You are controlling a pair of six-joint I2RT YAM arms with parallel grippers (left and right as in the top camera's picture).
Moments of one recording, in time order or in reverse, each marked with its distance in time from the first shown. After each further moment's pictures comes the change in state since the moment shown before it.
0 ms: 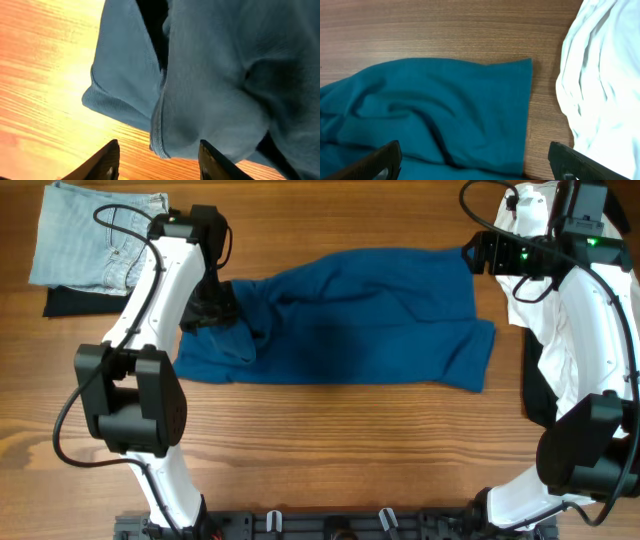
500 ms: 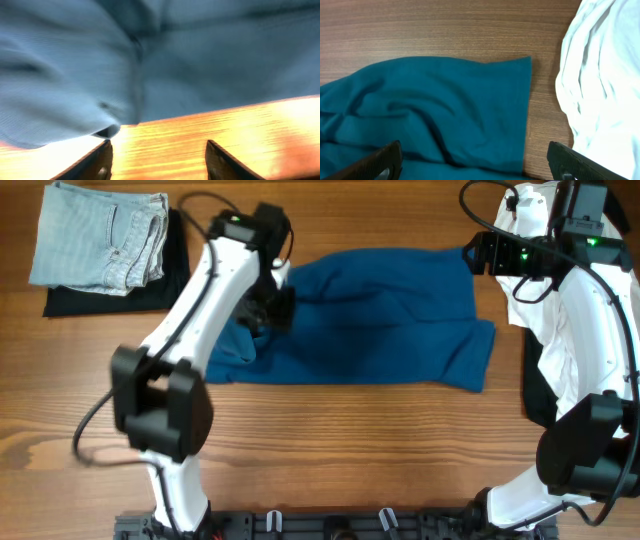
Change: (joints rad) left arm -0.211 -0.002 0.111 -0.023 0.208 0.201; right arm 0.000 0.000 0.000 -0.006 0.004 0.000
